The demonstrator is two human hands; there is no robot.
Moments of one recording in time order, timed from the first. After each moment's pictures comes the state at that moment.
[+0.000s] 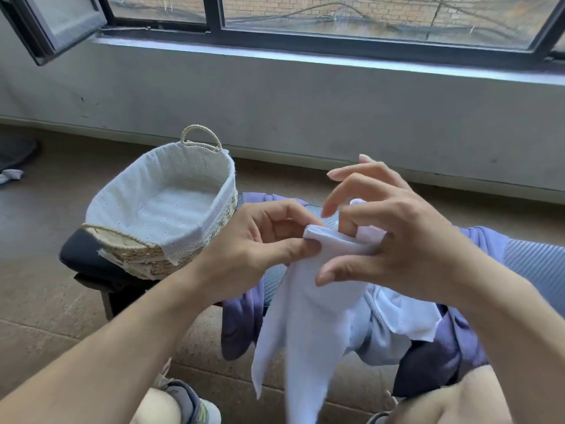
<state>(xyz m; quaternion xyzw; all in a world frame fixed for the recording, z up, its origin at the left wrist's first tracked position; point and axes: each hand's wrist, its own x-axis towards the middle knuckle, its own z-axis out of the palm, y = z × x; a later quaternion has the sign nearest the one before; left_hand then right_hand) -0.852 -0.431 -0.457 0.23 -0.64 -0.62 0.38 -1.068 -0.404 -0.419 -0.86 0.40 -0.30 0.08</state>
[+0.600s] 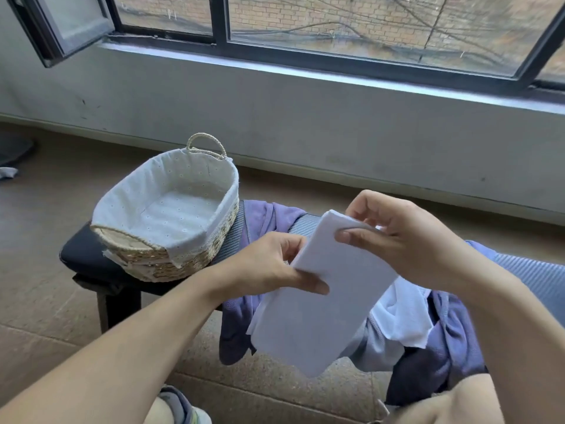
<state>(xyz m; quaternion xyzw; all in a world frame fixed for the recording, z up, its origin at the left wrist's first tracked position) -0.856 -0.453 -0.489 0.37 -0.68 -0.61 0.18 -1.078 -0.410 -0.418 -0.72 0.58 -0.26 0.27</state>
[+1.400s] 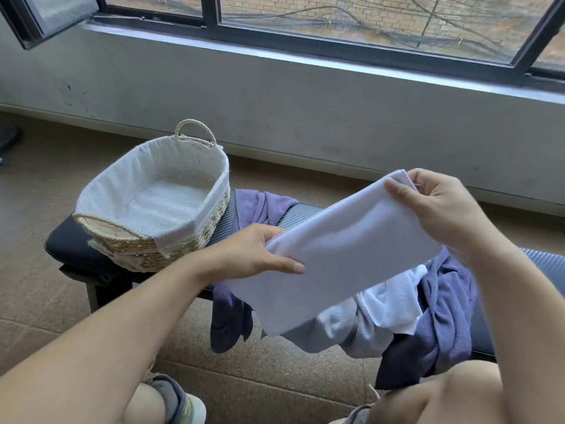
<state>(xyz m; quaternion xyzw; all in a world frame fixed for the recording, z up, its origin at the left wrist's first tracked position) -0.850 -0.468 -0.504 0.44 -0.69 -0.55 0.13 -1.139 -0.430 -0.434 -0.56 0.64 -0.42 0.30</state>
